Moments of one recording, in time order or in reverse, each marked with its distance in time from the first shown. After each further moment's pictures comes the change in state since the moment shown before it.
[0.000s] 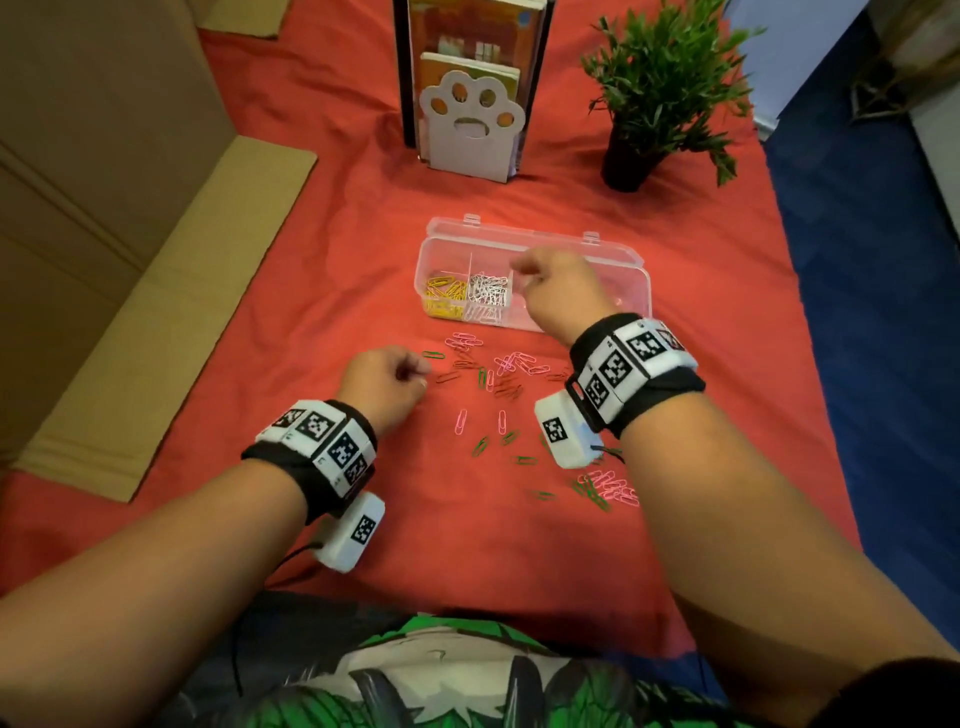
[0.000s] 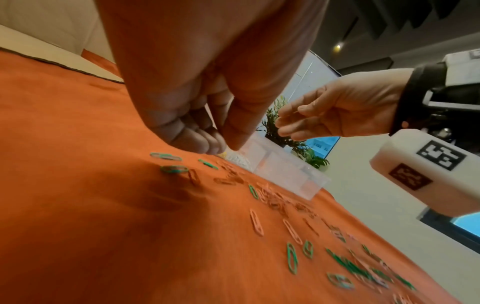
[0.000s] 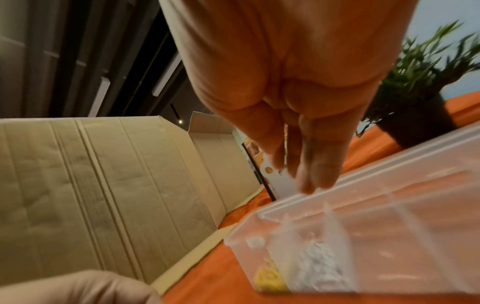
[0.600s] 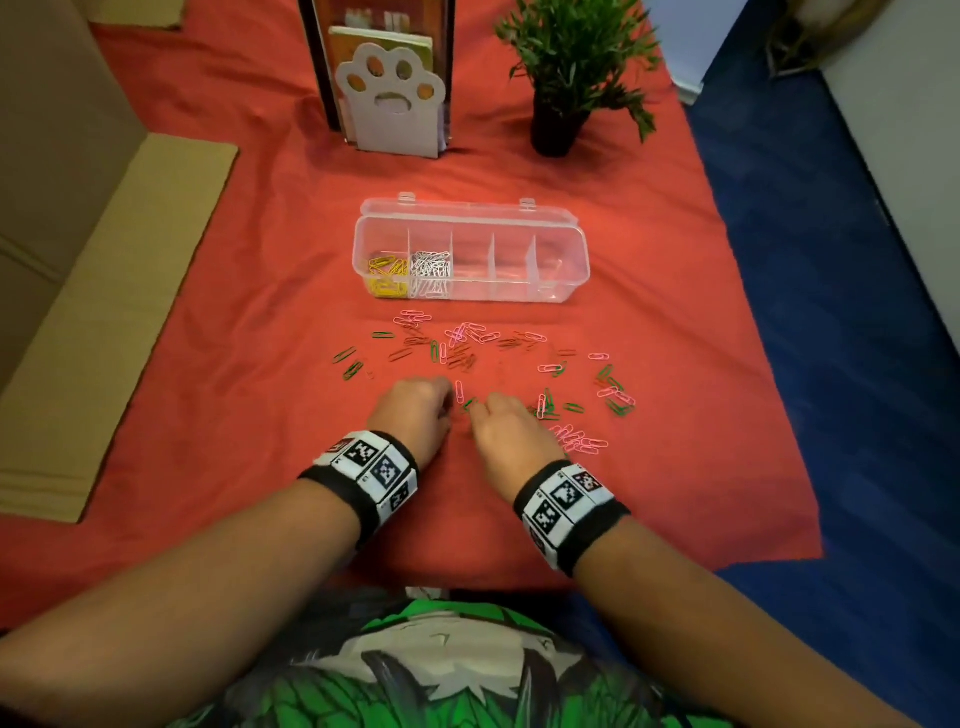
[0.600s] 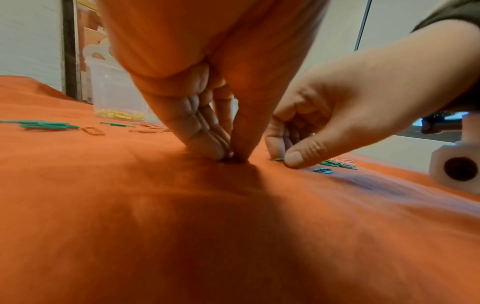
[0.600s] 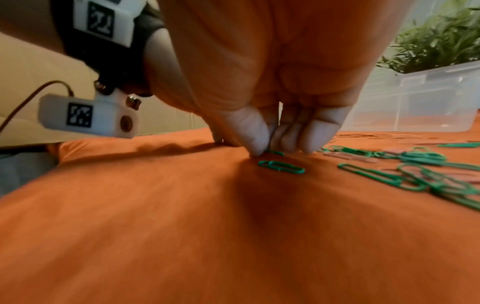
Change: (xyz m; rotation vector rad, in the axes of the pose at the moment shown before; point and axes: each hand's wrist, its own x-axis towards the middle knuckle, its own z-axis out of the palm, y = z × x) left_hand -0.036 0.013 0.070 0.489 -0.189 0.344; right_hand -0.126 0.087 0.089 -0.640 -0.110 -0.195
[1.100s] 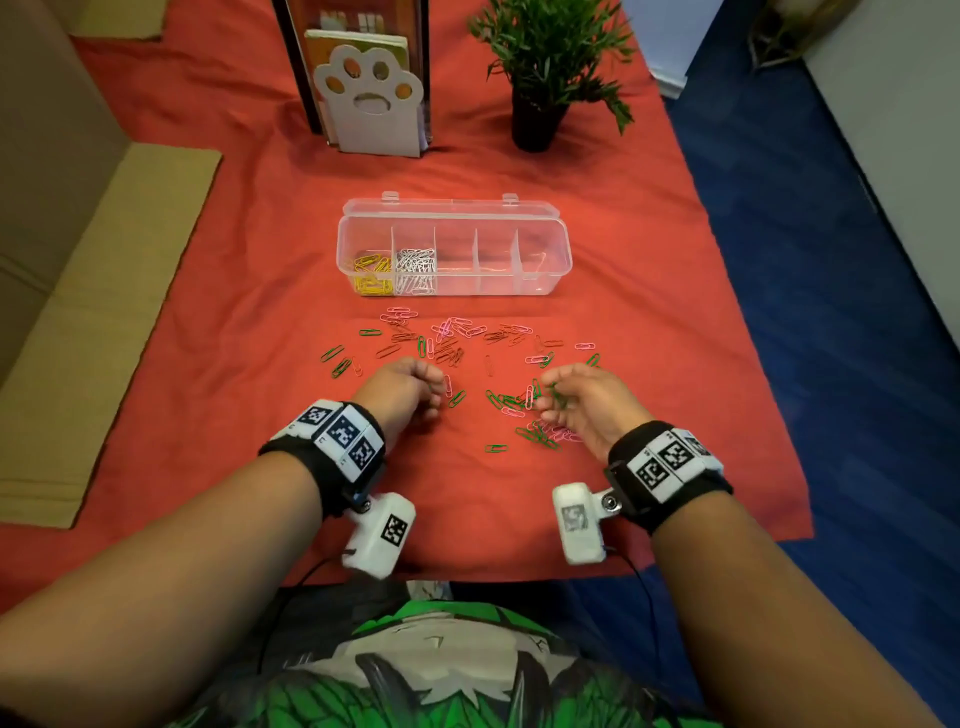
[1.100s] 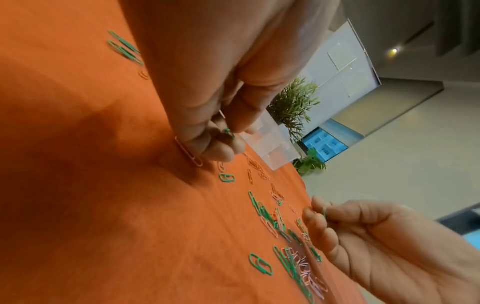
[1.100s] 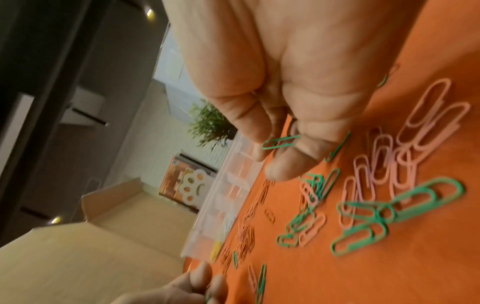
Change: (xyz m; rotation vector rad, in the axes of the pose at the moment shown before) left_hand 0.008 0.013 -0.010 -1.034 -0.068 -0.505; right_hand -0.012 0.080 -0.025 1.625 0.107 0.642
